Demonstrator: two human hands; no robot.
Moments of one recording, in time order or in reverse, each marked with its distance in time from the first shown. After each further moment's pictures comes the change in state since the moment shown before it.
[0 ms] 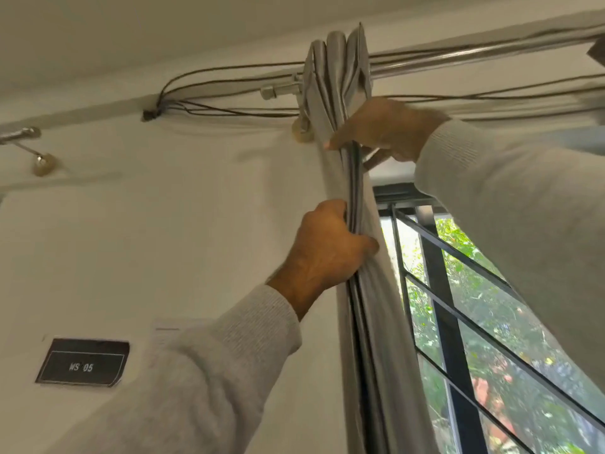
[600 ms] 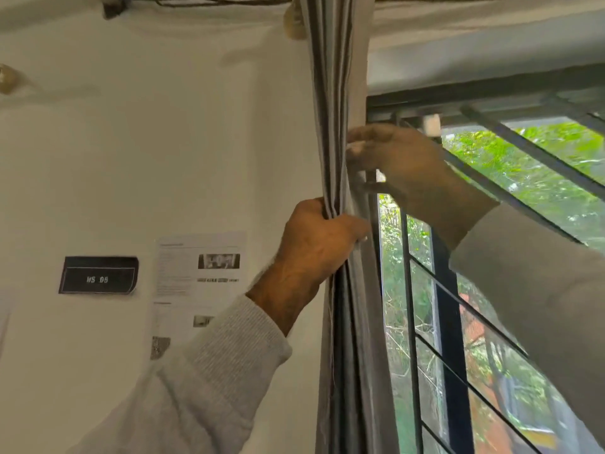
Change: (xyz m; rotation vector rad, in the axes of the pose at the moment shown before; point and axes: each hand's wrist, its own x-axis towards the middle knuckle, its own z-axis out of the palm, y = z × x) left_hand -0.095 -0.040 0.025 -0.269 -0.032 -0.363; right_hand -0.117 0.116 0.087 0.663 -0.034 0.051
